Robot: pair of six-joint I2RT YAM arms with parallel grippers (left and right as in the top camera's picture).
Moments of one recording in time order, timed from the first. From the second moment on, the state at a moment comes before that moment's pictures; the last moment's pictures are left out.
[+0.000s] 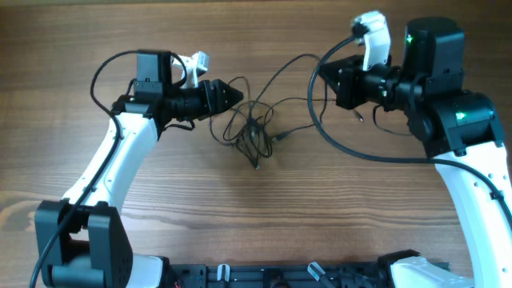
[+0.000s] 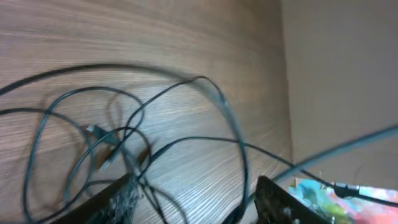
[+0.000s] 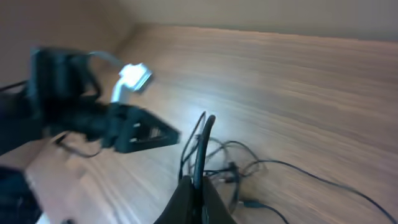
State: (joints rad) left arm -0.12 1.60 1.11 -0.41 0.81 -0.43; right arm 0.22 1.34 1.47 -0.77 -0.58 0.11
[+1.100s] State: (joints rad) left arm 0.54 1.60 1.11 -0.70 0.63 -0.40; right arm -0.37 1.34 1.47 -0.87 0.22 0.63
